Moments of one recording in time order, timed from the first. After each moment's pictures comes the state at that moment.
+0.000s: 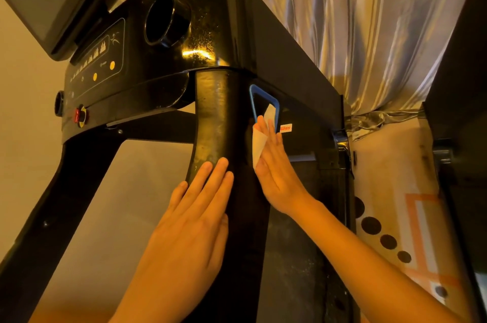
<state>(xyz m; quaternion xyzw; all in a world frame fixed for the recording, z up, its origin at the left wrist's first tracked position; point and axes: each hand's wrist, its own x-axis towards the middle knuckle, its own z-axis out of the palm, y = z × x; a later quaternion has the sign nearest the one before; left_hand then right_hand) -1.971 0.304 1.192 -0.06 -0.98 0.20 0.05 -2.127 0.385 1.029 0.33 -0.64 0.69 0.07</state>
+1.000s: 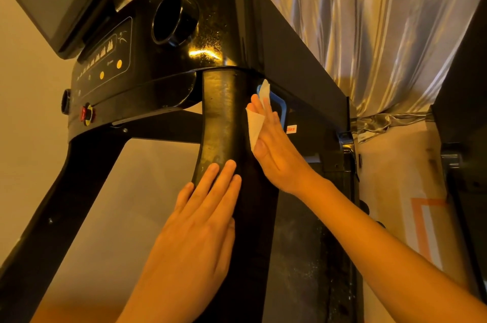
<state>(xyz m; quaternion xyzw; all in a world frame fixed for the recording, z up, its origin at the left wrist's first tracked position) -1.972 0.305 1.191 -0.08 -0.97 0.24 0.05 -2.158 0.390 1.062 0.40 -0.62 0.67 0.09</state>
